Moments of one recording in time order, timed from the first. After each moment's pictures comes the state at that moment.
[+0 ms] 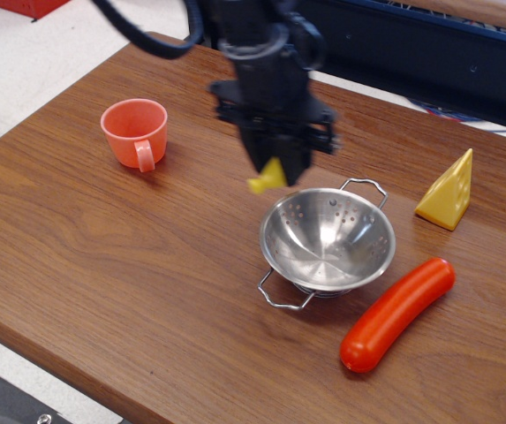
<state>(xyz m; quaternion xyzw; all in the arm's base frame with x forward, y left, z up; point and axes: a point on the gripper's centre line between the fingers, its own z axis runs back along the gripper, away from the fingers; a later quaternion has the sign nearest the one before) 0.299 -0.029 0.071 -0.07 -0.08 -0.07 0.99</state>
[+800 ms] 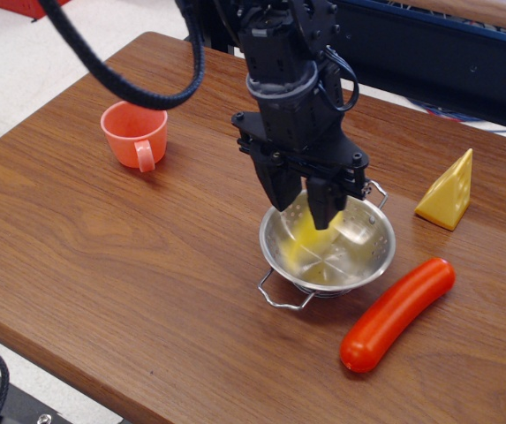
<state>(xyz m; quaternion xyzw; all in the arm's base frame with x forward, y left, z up) 0.274 -0.048 0.071 -0.08 -0.09 -0.08 0.99</state>
